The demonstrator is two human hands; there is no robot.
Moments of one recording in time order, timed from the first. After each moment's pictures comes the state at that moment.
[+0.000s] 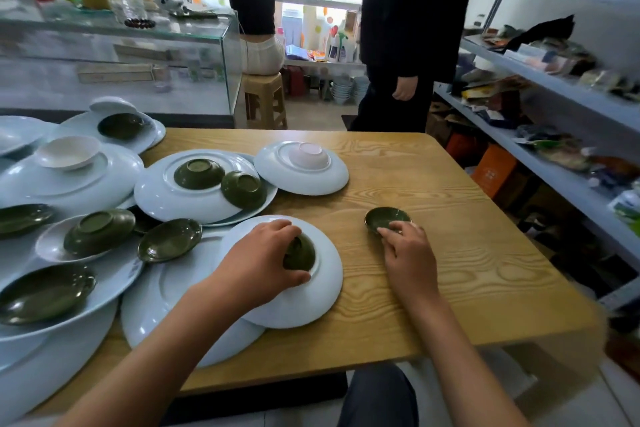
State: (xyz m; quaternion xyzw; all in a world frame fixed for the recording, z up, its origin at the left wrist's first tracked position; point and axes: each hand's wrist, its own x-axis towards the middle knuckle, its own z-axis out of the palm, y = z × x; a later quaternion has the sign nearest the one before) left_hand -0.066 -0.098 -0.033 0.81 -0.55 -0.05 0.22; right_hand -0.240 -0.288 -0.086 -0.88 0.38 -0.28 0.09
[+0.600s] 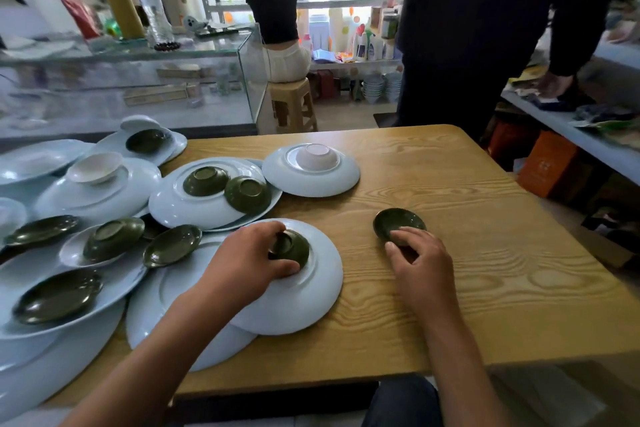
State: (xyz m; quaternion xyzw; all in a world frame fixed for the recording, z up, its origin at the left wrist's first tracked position) left_hand -0.082 -0.105 -0.017 0.88 -0.41 -0.06 0.23; right_hand -0.255 -0.287 -0.088 -0.80 0.38 -0.35 0.32
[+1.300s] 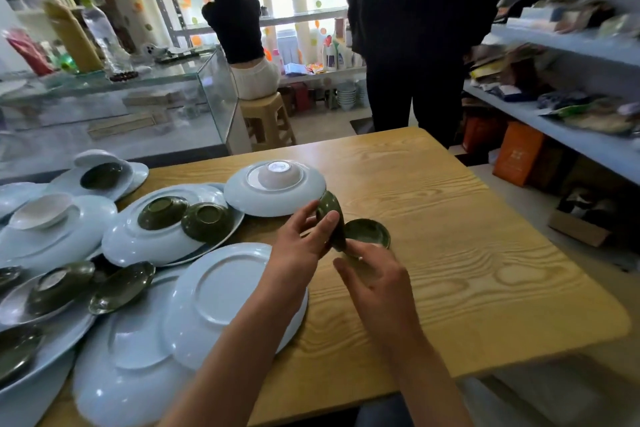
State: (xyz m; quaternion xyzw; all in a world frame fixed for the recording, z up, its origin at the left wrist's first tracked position) left_hand -0.147 -0.216 -0.016 0.64 -0.25 -0.33 0.65; right_hand -0.259 -0.277 -0.084 -0.77 0.24 -0.43 0.40
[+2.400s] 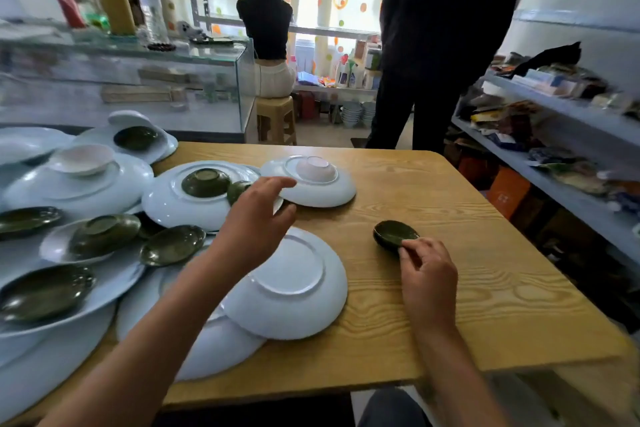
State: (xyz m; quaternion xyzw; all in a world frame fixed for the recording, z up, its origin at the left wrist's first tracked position) left_hand -0.053 -0.115 -0.001 0.78 -0.45 -0.02 0.43; right_hand -0.248 -0.275 -0.085 -0.79 0.42 -0.41 0.14
